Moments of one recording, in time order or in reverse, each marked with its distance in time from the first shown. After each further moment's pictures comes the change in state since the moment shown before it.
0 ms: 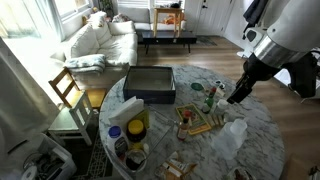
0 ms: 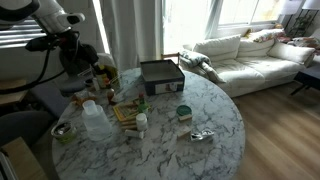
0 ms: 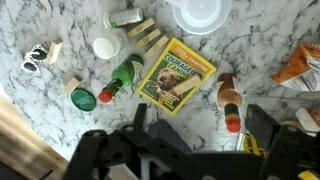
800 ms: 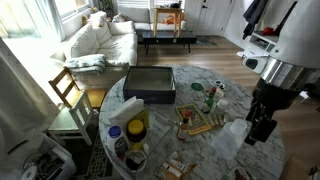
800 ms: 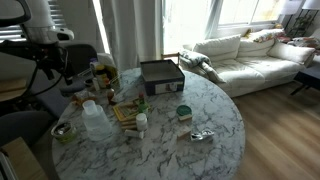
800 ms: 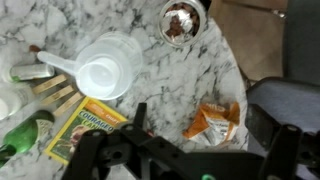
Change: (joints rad) arm 0.165 -0.048 -0.063 -0.050 0.302 -0.267 -0.175
